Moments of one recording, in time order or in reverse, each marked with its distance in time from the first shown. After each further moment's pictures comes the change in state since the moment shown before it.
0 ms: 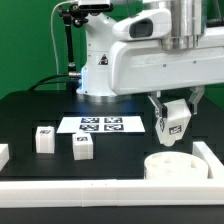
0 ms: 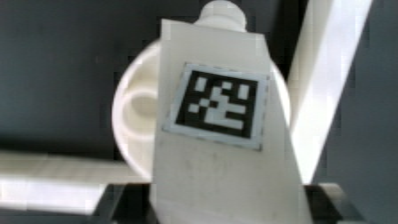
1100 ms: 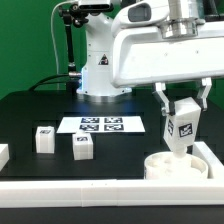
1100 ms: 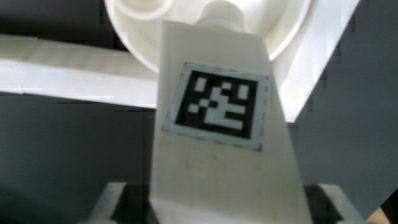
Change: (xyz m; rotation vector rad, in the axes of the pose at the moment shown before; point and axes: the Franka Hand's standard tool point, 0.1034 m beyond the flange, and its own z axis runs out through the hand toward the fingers) arm 0.028 0.001 -0.010 -0.019 0.311 -0.031
